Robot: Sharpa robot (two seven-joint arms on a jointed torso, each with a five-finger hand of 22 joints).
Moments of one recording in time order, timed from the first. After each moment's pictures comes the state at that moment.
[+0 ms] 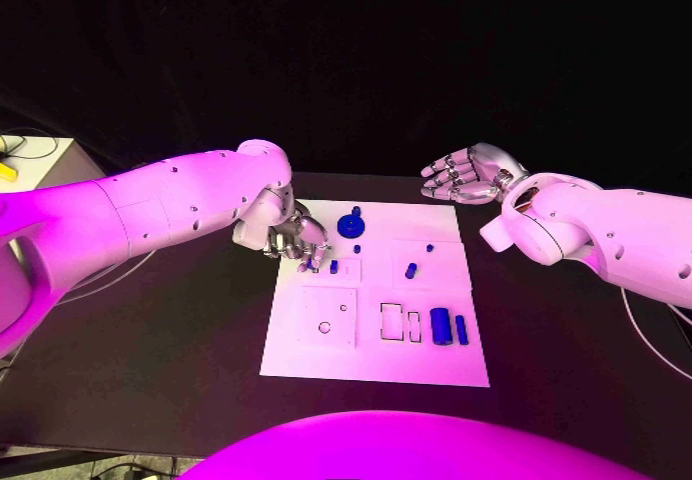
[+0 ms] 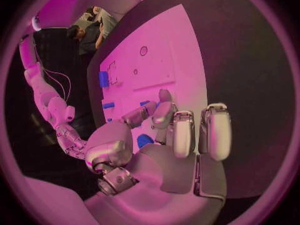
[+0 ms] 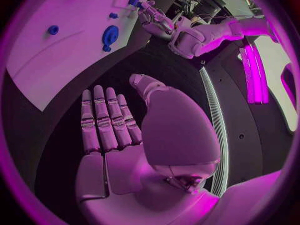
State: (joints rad) left arm 1.35 -0.50 -0.17 1.08 -0.83 0.69 -0.63; left_hand 0.46 0.07 1.02 -0.13 0.21 0.91 0.06 0.90 0.82 1.38 -0.07 1.27 0.96 1.47 -0.10 1.57 1.31 0.05 1.46 0.01 1.47 1.31; right arm 1.31 -0.74 -0.19 1.34 -0.61 -0.35 0.13; right_hand 1.37 -0.21 0.38 0.12 0.39 0.82 0.21 0.14 0.31 1.00 0.20 0.10 0.06 0.98 0.17 0.07 0.22 0.17 0.78 0.29 0.06 0.09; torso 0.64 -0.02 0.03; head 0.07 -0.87
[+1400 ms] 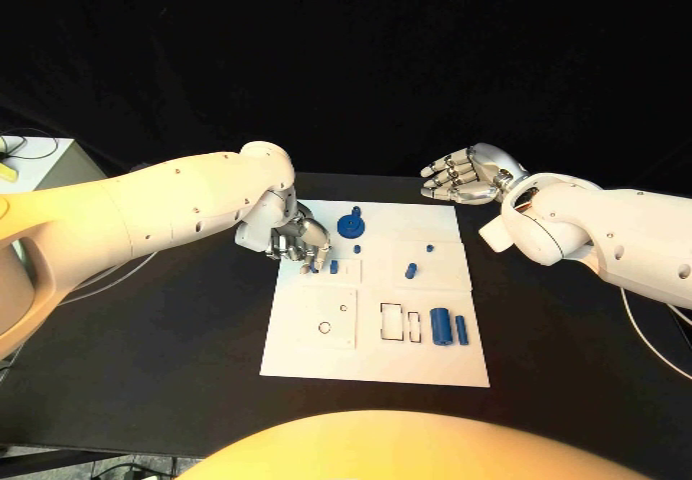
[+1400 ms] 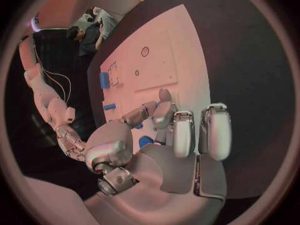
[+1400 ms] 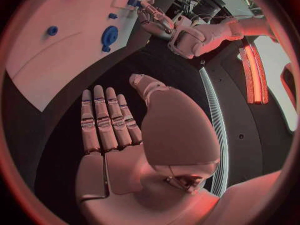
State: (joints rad) left arm 1.34 -0.50 -0.18 1.09 -0.83 0.69 -0.63; left_hand 0.46 0.07 1.01 -0.12 0.21 0.91 0.06 0.89 0.83 1.38 -0.06 1.26 0.95 1.47 -0.10 1.57 1.31 0.04 1.46 0.01 1.47 1.31; right arm 1.31 -0.74 -0.19 1.34 -0.61 -0.35 0.13; right_hand 1.37 -0.21 0.38 0.12 0.39 0.82 0.21 0.14 0.31 1.00 0.20 0.10 0.06 0.98 0.17 0.07 0.22 0.17 0.78 0.29 0.06 0.08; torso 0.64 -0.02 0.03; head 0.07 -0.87
